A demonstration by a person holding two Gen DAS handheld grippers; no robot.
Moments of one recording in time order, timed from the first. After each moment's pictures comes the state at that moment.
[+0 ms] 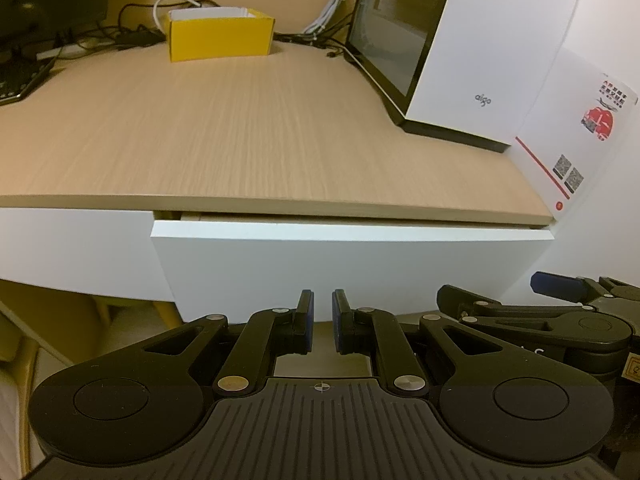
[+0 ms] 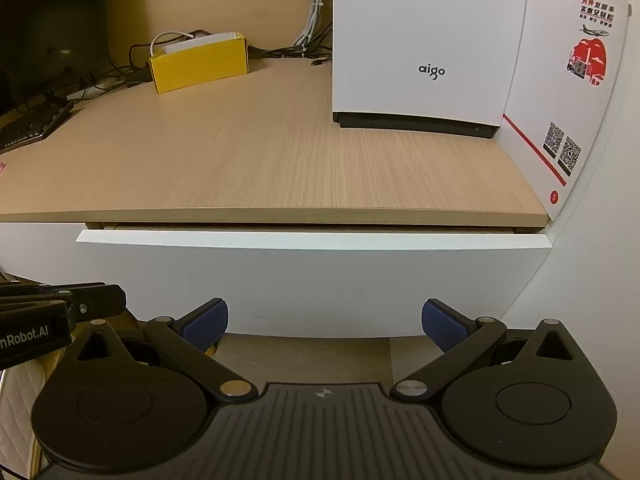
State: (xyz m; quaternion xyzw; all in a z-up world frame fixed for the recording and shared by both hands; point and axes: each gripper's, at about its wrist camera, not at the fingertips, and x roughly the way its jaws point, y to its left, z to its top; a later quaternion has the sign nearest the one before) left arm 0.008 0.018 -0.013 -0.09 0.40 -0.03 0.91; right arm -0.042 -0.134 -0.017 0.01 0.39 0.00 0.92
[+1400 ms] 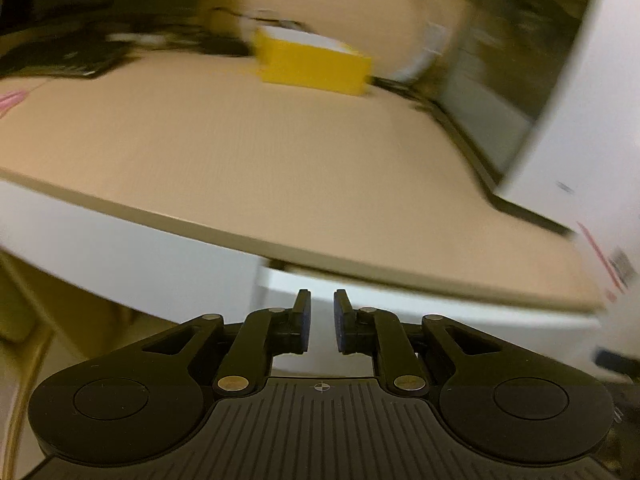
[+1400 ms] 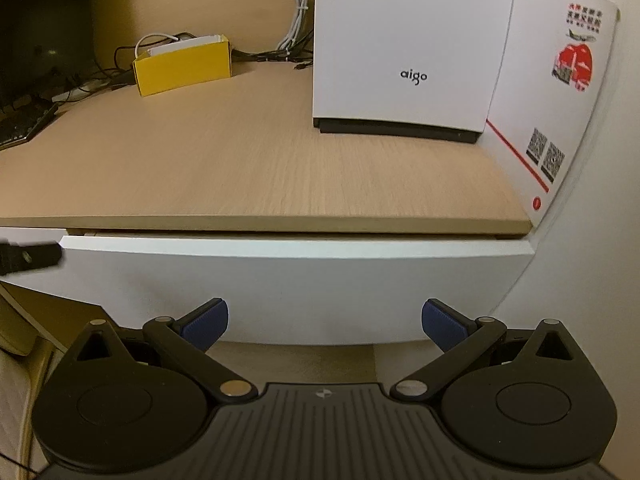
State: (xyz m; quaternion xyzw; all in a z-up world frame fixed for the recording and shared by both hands) left arm 0.033 0.107 -0.016 -0.16 0.36 0.05 0.92; right arm -0.034 -0.139 -0.016 -0.01 0.38 -0.02 0.93
